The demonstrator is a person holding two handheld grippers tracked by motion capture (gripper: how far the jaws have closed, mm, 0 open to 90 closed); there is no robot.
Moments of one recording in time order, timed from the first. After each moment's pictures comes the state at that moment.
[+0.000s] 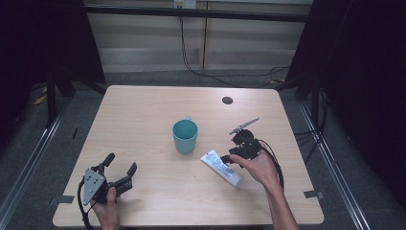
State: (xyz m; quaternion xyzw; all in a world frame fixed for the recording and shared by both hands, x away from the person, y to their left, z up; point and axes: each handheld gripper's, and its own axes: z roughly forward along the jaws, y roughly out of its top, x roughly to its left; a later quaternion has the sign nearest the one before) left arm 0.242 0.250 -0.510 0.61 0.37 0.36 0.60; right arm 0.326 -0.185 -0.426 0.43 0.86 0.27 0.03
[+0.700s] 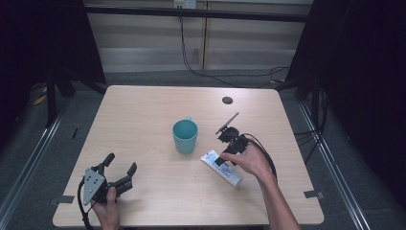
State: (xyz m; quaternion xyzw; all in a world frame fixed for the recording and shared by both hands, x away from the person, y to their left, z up) left arm 0.242 0.250 -0.510 0.61 0.37 0.36 0.60; right arm 0.355 -0.153 -0.434 0.41 0.90 0.17 -0.03
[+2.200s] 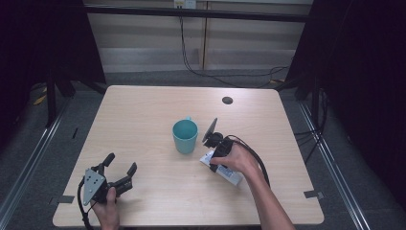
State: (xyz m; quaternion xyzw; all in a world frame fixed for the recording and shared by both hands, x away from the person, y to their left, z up) left arm 0.242 0.250 -0.510 0.61 0.37 0.36 0.60; right arm 0.372 -0.115 -0.470 0.38 0.92 0.04 -0.04
